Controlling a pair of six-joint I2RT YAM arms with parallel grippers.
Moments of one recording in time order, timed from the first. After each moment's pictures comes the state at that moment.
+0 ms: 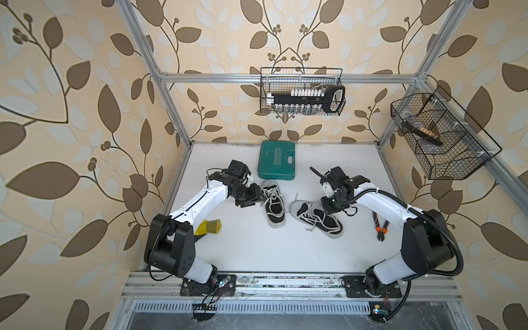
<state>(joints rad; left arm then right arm) -0.30 1.49 1.11 -0.78 0.49 -0.53 0.37 1.51 1.08 -0.90 -0.05 0.21</state>
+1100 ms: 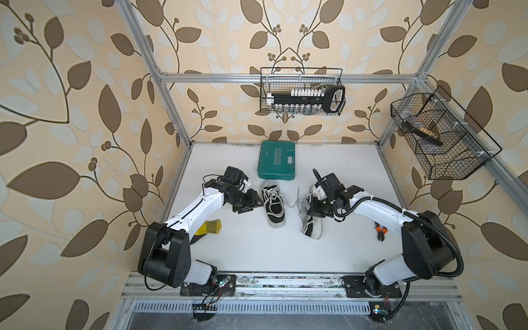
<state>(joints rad) -0.28 1.41 0.99 -0.74 0.52 -0.53 0.46 1.51 0.94 -0.59 -0.30 0.63</state>
